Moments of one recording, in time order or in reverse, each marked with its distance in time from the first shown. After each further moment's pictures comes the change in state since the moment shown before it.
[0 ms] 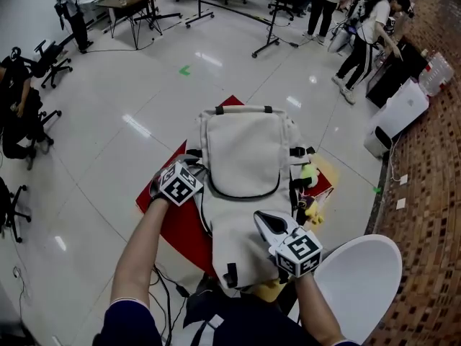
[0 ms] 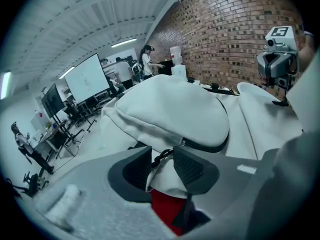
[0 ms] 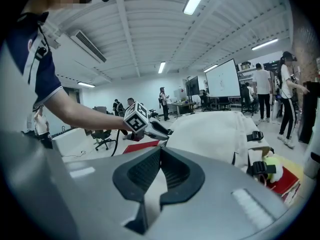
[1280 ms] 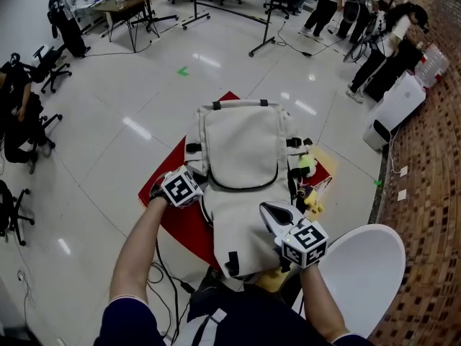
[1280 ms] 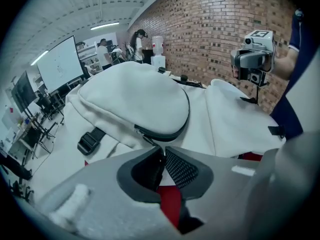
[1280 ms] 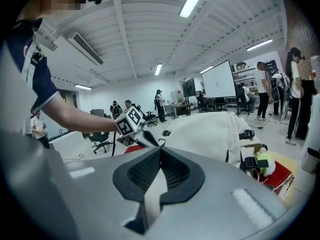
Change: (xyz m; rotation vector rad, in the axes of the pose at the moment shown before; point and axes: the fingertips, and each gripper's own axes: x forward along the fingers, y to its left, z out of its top) left arm -0.015 -0.075 -0.021 0.053 0.119 -0.279; right arm -0.021 -0.003 0.008 0.039 -0.028 -0.053
